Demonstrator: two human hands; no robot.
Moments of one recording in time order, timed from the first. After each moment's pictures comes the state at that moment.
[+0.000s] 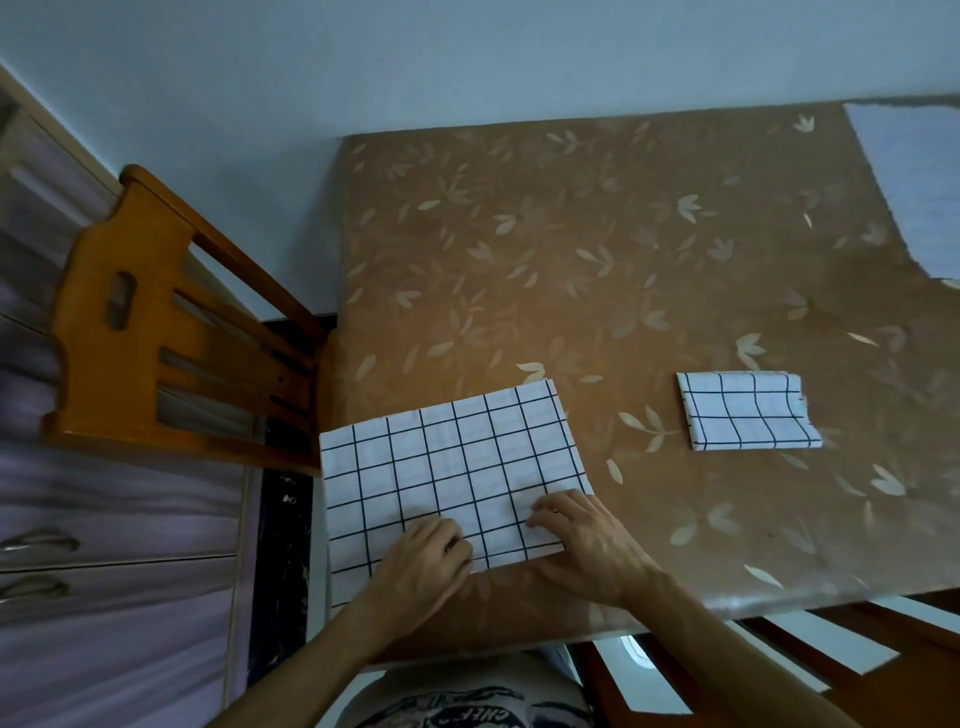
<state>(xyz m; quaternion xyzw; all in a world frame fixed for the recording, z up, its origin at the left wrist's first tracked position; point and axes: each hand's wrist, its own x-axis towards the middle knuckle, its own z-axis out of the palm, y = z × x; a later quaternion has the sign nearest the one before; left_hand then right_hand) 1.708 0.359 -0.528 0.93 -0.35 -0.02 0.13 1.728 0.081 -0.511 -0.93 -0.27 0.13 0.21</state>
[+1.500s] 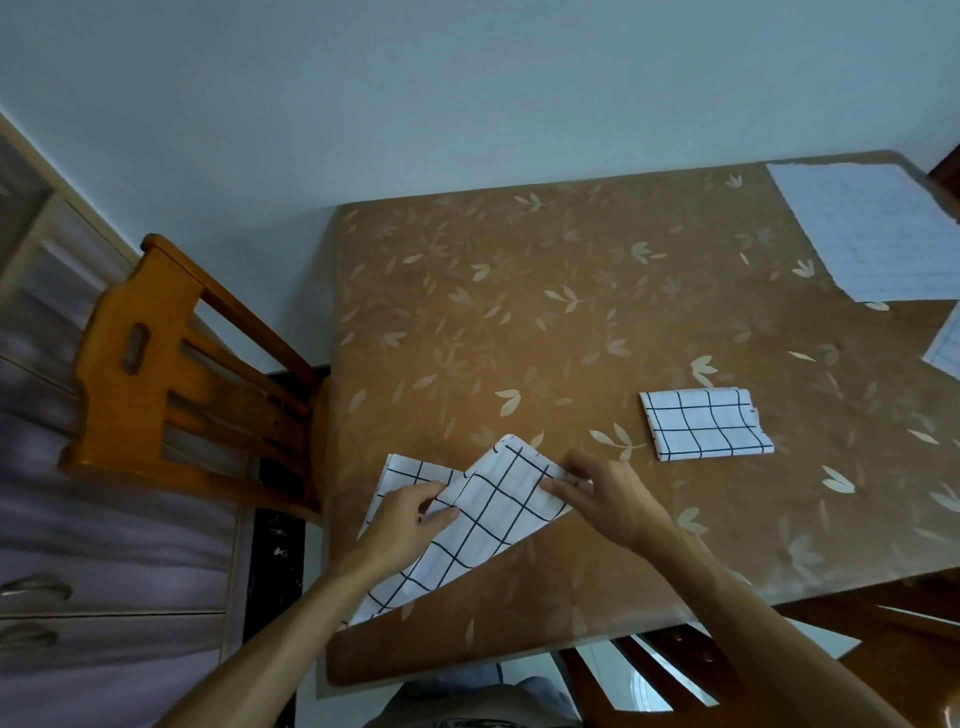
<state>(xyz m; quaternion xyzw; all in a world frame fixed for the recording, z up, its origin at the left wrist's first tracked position) 1.760 0.343 -0.451 0.87 -0.06 -0.22 0.44 1.757 0.059 -0.419 -0.93 -0.04 0.11 0.35</state>
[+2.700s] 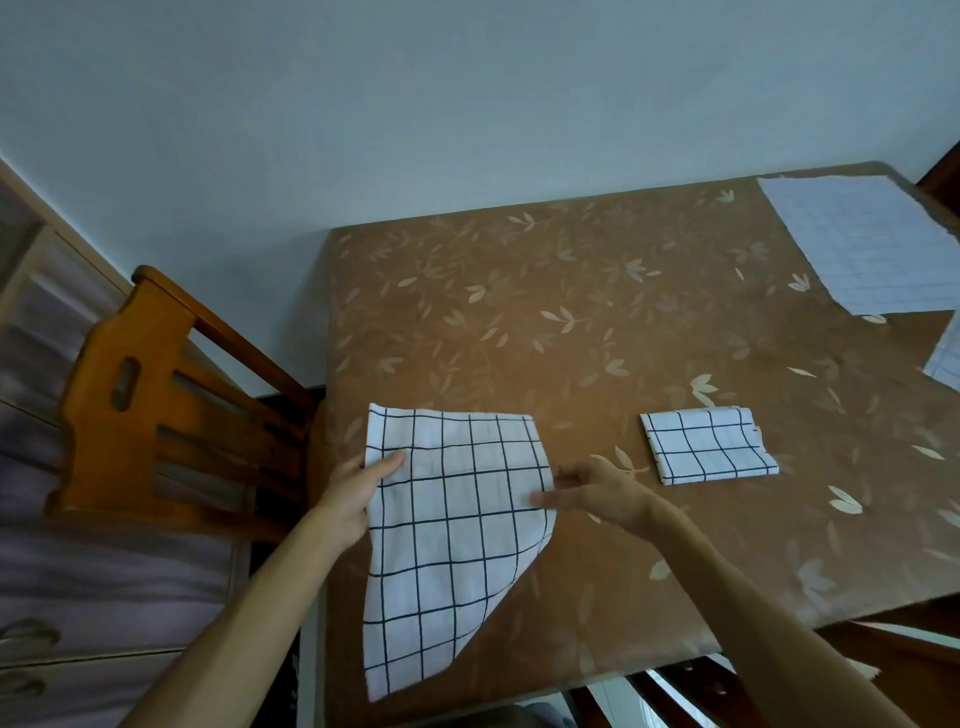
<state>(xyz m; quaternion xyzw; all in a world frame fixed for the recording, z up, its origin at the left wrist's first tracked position) 1.837 0.370 -0.431 0.61 0.28 -0.21 0.71 1.805 0.061 -0.410 -0.75 0.04 0.32 0.57</state>
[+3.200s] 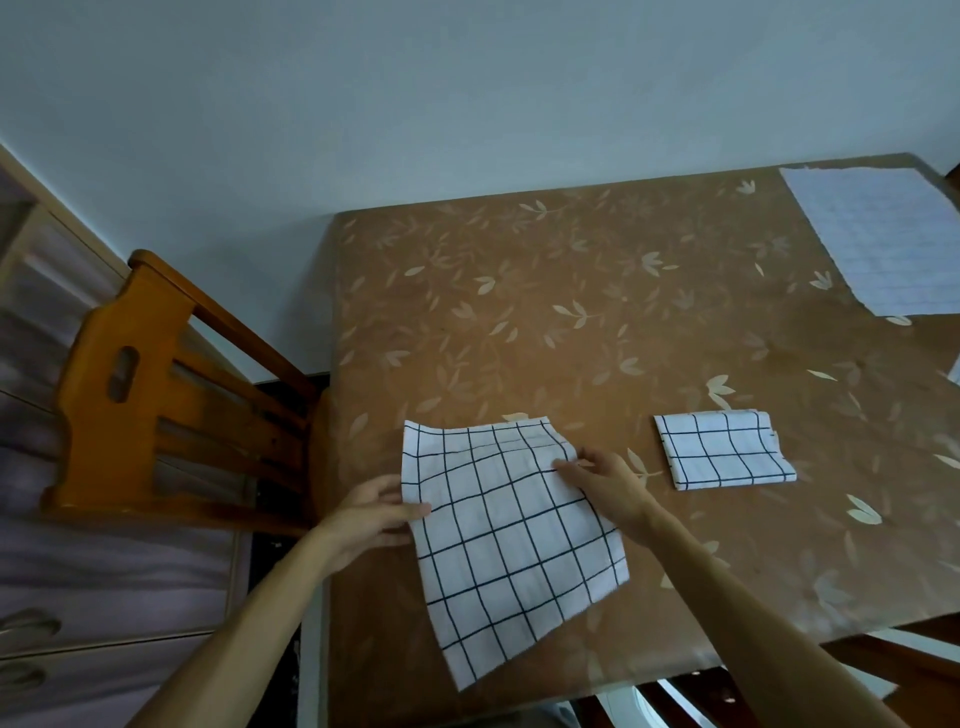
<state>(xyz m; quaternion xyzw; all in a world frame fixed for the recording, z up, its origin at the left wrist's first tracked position) 1.823 0.386 -0.447 0.67 0.19 -0.37 0.61 1.819 0.066 -0.441 -0.76 0.17 0.22 0.59</state>
